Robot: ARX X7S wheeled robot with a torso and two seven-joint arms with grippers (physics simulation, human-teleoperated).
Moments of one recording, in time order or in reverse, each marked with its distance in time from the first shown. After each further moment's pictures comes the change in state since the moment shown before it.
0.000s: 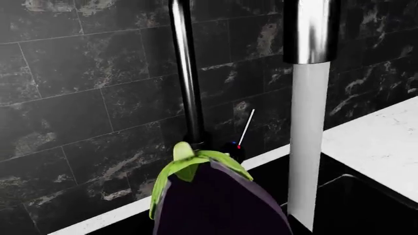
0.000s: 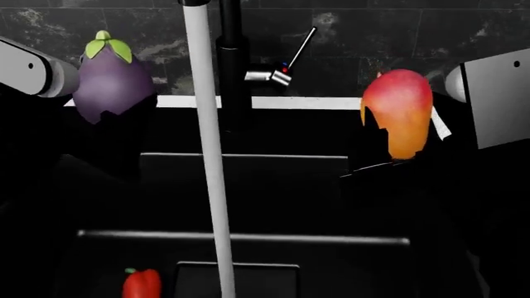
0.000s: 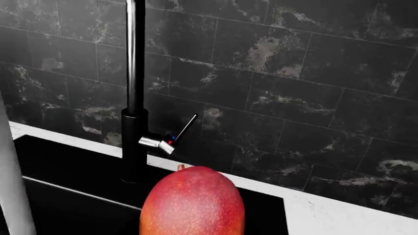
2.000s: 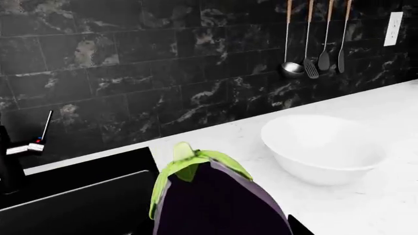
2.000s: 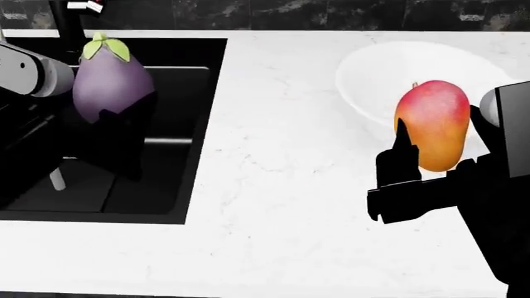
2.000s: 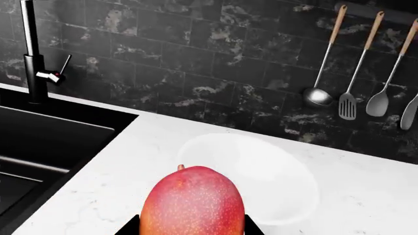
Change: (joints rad) left arm 0.036 0.006 -0.016 0.003 -0.024 0.049 -0.028; right arm -0.105 0.092 0.057 -0.085 0.030 -0.049 0.085
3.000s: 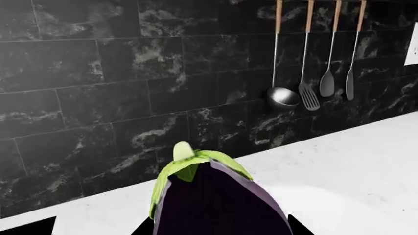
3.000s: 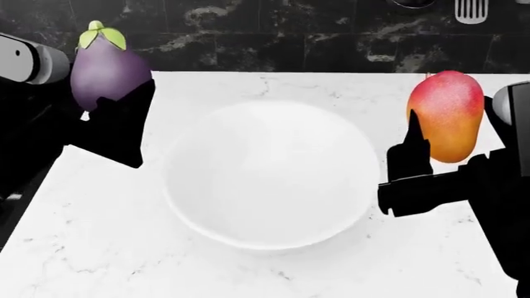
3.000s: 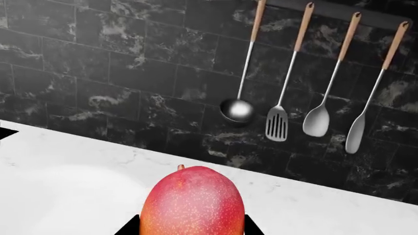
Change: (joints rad) left arm -0.007 0.015 0.001 -0.036 0.021 0.037 0.009; right arm -0.024 0.017 0.003 -0.002 -0.074 -0.044 -0.035
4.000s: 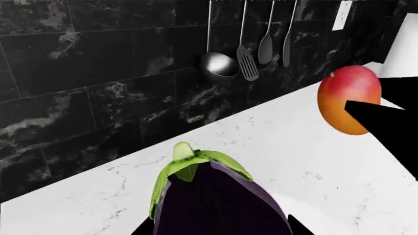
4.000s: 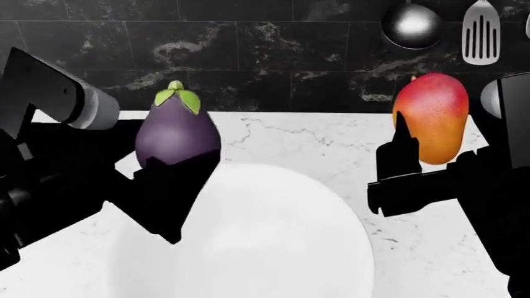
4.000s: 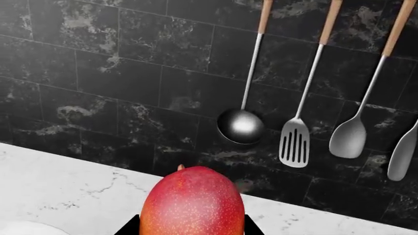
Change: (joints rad) left arm -0.052 0.031 0.025 0.055 -0.351 -0.172 -0.058; right arm 0.048 -0.020 -0.019 0.025 0.057 0.036 0.001
